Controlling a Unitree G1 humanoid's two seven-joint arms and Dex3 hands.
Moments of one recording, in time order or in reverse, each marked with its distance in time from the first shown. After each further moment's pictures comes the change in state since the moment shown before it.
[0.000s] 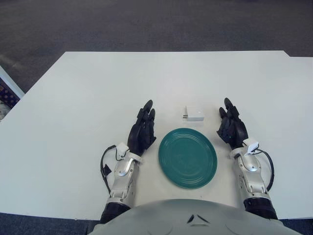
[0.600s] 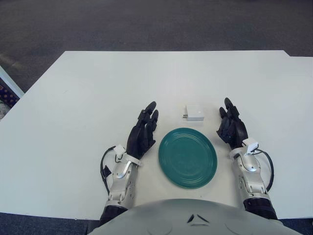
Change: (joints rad) left arm 0.099 0.003 -0.010 -0.121 -0.126 0.068 -0.142; right arm 0.001 0.009 0.012 -0.003 -0.011 -0.001 -0.019
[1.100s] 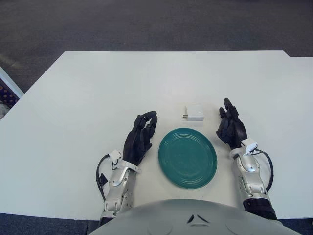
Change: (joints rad) left arm 0.041 0.002 -0.002 -0.057 0.072 0.029 0.070; right arm 0.000 0.003 0.003 0.006 -0.019 -0.015 -0.016
